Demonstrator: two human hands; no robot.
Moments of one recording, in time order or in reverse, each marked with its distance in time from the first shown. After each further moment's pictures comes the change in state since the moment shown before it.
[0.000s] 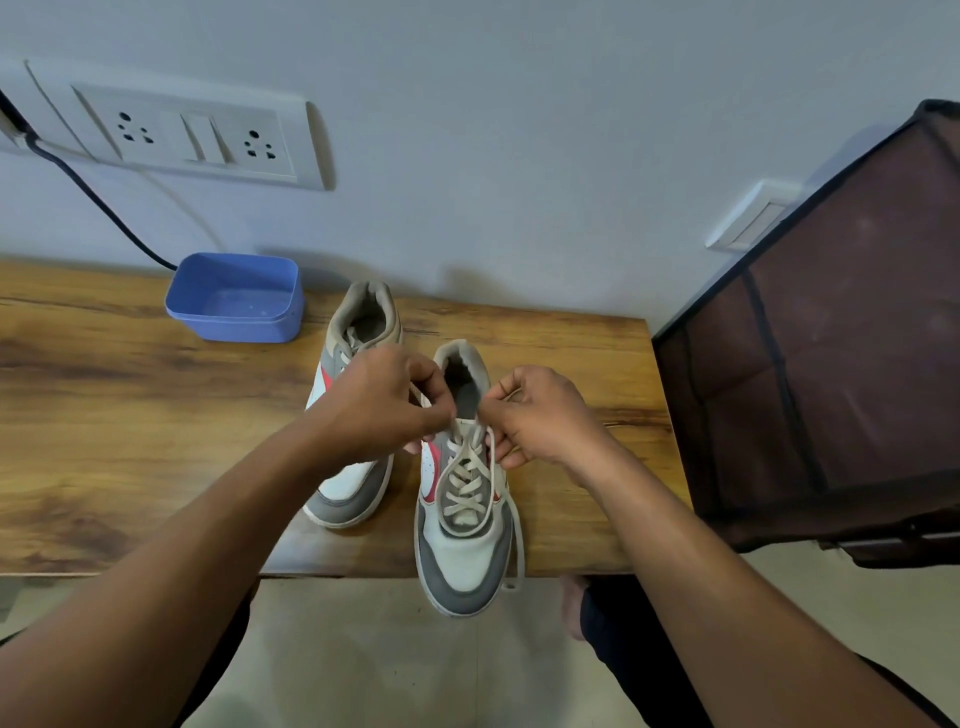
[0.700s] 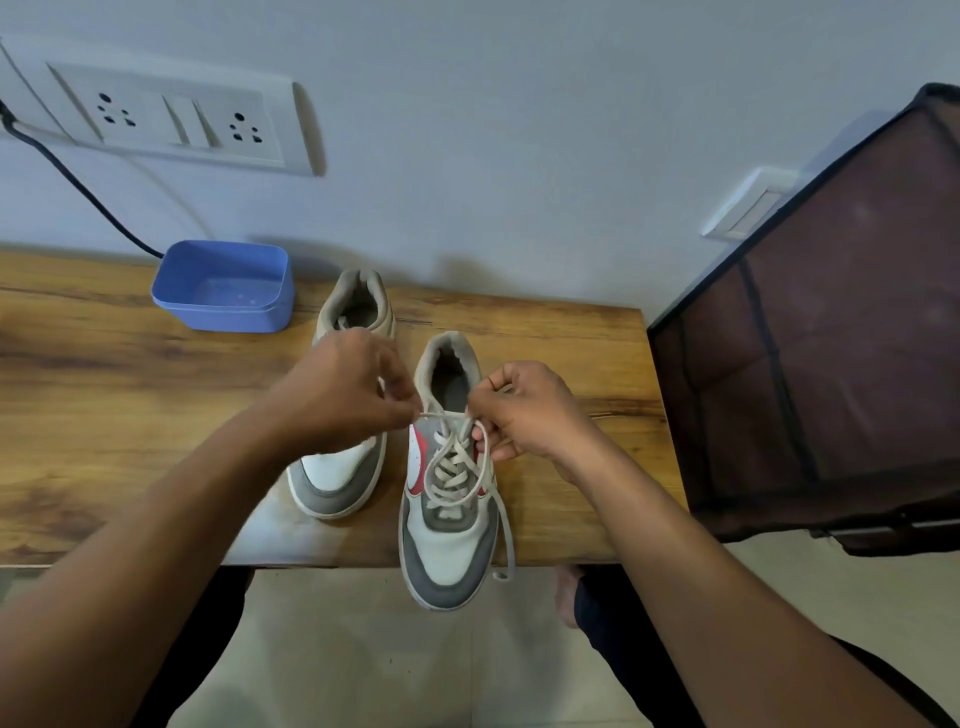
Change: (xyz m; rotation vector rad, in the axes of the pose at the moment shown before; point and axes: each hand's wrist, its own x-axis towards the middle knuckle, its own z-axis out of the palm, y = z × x) left_hand -0.005 -0.001 -0.019 0.273 0.008 0.039; right_hand 0.002 0.008 0.004 0.122 -0.050 0.040
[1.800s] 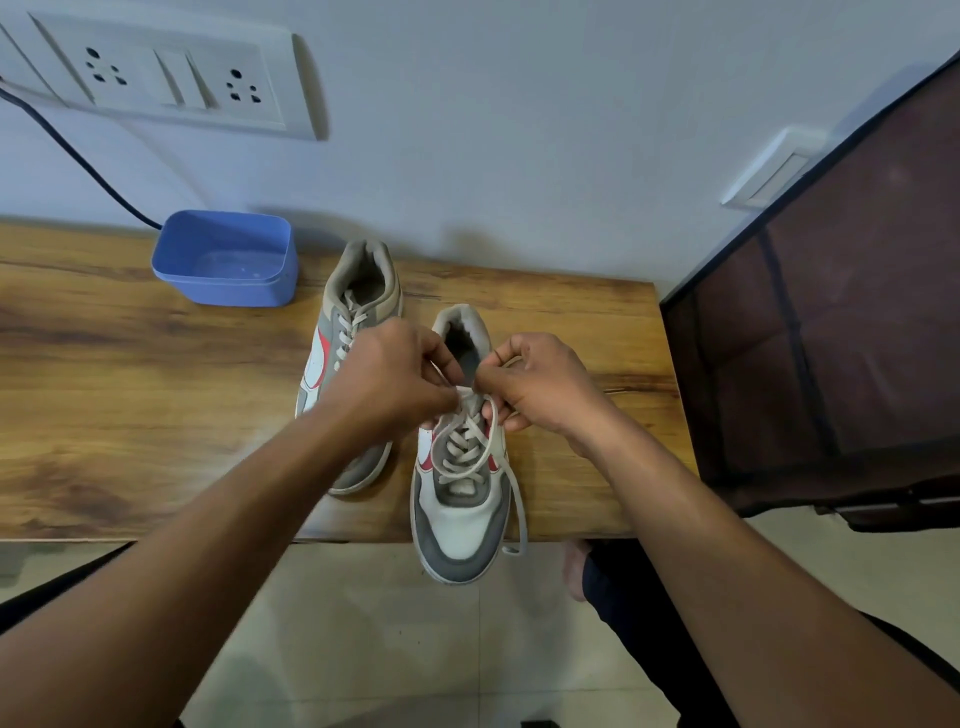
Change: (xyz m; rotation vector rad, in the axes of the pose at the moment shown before) left_hand 0.000 0.015 0.028 -0.228 0.000 -0.166; right_hand 0.003 0.000 0.003 -0.072 0.036 -0.042
